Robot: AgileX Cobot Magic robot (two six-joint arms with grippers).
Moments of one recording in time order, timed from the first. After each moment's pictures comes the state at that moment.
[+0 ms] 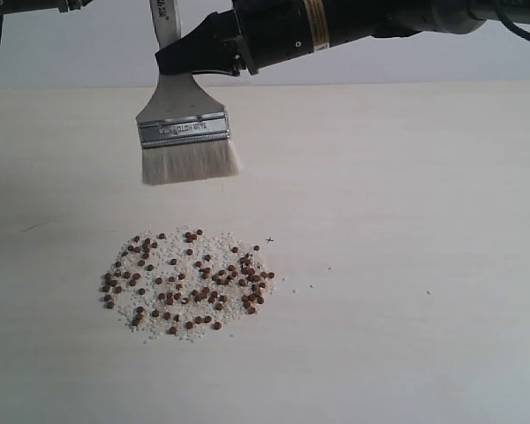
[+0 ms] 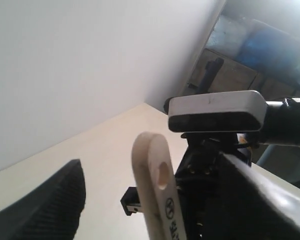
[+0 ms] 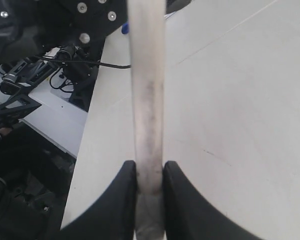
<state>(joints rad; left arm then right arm) -0.18 1.90 -1.37 -1.73 1.18 1.63 0.36 2.25 -1.81 -1.70 -1.22 1.92</state>
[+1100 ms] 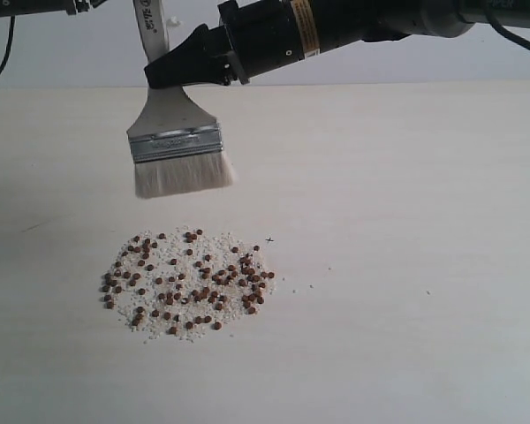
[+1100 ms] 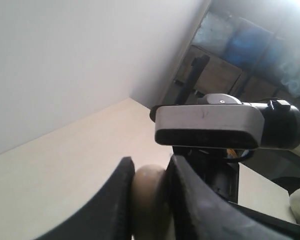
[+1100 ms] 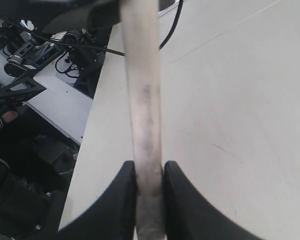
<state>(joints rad) -0.20 1.90 -1.37 -1.71 1.21 1.58 0.39 2.25 -1.81 -1.72 -1.23 1.89</state>
